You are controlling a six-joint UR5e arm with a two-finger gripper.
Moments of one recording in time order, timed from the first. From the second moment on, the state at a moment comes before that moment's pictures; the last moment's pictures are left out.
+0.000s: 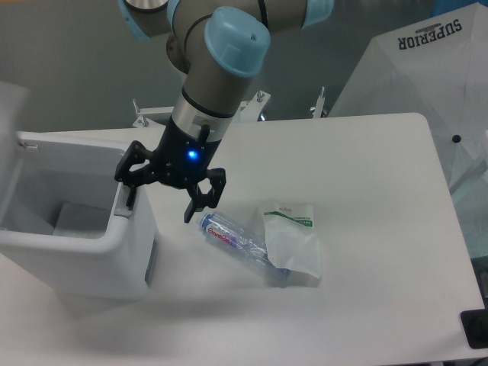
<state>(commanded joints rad) 2.36 -1.74 -1.58 -1.16 1.02 0.30</state>
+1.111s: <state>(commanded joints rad) 2.50 -1.81 -1.48 -0.99 1.20 0.49</state>
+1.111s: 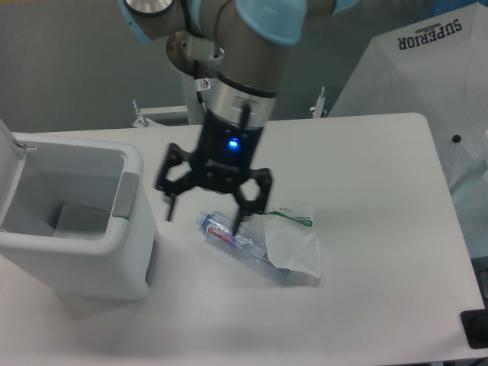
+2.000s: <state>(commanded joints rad) 2.62 -1.95 -1.49 -1.01 1.48 0.95</state>
